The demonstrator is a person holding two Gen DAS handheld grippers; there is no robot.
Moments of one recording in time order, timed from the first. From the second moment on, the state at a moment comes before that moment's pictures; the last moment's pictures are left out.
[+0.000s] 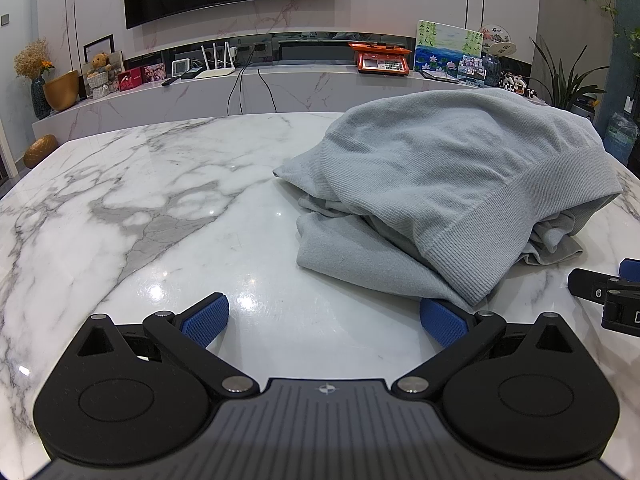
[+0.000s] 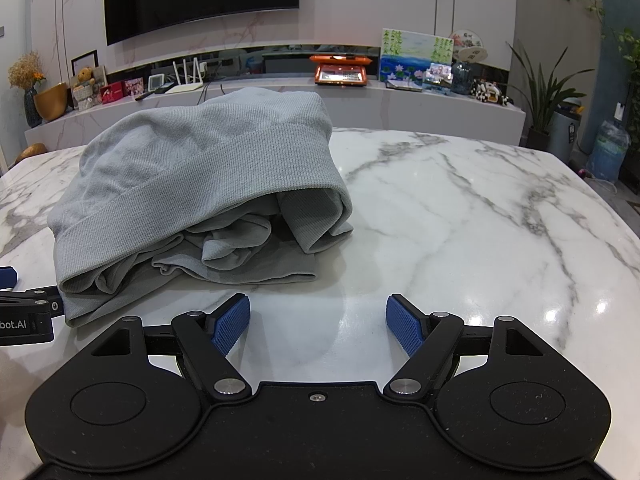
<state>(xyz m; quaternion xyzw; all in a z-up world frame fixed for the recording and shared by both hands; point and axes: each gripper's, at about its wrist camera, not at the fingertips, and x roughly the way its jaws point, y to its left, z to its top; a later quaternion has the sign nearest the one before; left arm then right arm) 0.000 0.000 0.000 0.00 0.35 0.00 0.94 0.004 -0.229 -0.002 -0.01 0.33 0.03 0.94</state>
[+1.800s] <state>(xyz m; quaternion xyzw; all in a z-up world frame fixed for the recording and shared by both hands) 0.000 0.000 0.000 0.00 0.35 0.00 0.94 0.002 -0.227 0.000 -0.01 0.33 0.03 0.94</state>
